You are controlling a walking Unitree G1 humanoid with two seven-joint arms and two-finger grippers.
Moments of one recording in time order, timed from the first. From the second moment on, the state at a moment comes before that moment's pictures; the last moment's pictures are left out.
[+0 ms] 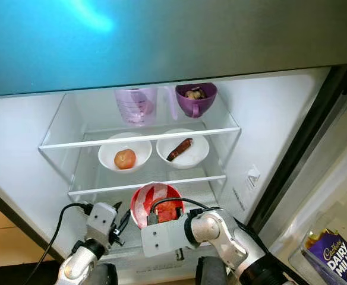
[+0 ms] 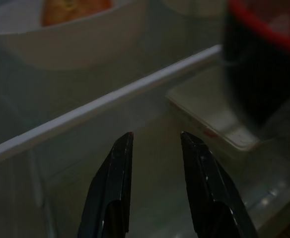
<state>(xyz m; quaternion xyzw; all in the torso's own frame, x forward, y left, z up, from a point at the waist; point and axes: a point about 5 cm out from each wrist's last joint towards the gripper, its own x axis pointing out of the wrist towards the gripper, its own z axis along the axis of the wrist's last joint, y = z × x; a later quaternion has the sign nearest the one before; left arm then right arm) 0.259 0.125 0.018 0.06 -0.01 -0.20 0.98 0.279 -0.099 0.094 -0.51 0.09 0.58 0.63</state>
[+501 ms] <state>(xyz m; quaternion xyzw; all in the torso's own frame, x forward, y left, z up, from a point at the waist) 0.259 0.112 0.021 0.04 -0.01 -0.20 0.98 0.313 -0.098 0.122 -0.55 0.09 0.53 0.64</state>
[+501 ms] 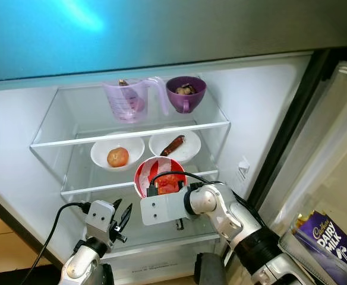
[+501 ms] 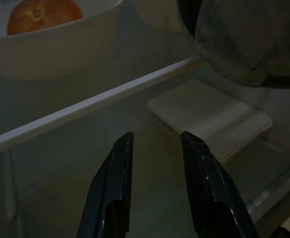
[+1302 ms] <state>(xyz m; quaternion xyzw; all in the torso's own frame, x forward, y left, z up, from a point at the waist) 0.264 0.113 0.027 0.04 -0.02 -0.20 0.98 0.333 -0.063 0.108 -0.43 0.14 0.49 0.75</state>
